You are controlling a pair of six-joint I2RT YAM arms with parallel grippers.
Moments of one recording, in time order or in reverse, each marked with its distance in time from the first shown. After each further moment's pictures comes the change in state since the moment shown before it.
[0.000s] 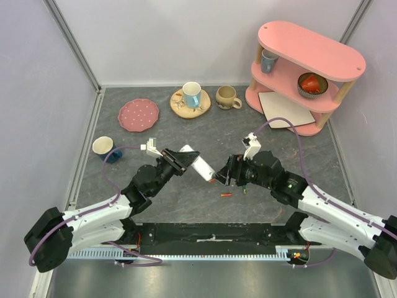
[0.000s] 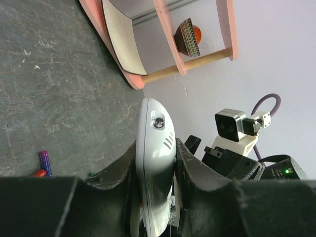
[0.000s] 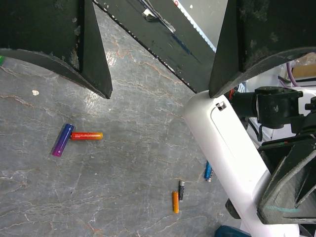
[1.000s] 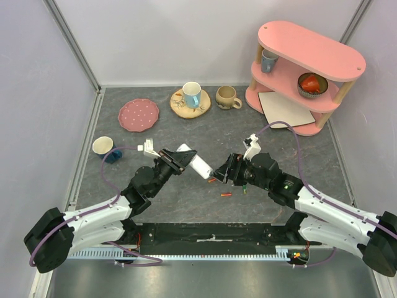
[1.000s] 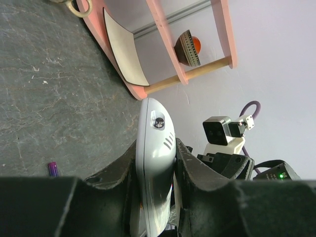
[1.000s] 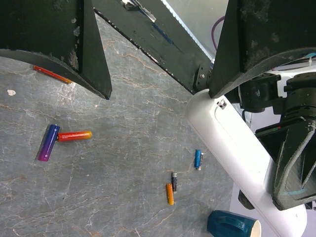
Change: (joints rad) left arm 0.007 -0.005 -0.031 0.058 -0.033 0.045; right arm 0.000 0.034 -0.055 0.117 0.033 0.149
